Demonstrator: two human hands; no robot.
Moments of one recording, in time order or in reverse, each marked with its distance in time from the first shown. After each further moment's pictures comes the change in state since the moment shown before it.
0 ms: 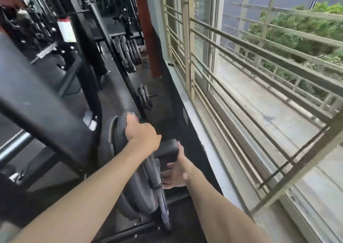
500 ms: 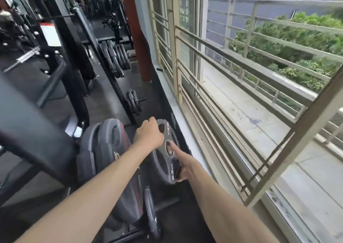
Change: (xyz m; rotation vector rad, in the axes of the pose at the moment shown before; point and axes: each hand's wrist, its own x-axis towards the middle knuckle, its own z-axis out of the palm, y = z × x) left_hand 0.011 0.041 -0.024 -0.878 0.089 0.027; right_hand -0.031 -0.044 -0.036 -0.326 0.265 -0.161
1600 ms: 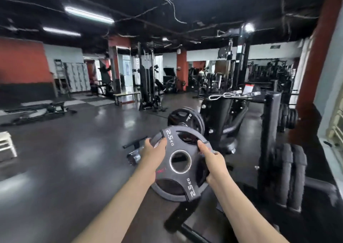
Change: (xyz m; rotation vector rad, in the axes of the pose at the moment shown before) left_hand -0.584 -0.357 -0.102 -1.218 0.873 -0.666; right_hand -0.329 0.321 0.351 -0.243 -0.564 -0.687
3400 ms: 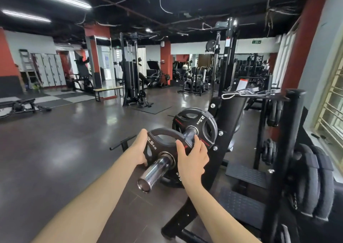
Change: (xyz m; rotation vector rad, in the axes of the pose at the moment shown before) left_hand 0.220 0.012 -0.057 -0.155 -0.234 -0.240; right_hand 0.058 0.054 0.165 -0.684 0.385 -0.346
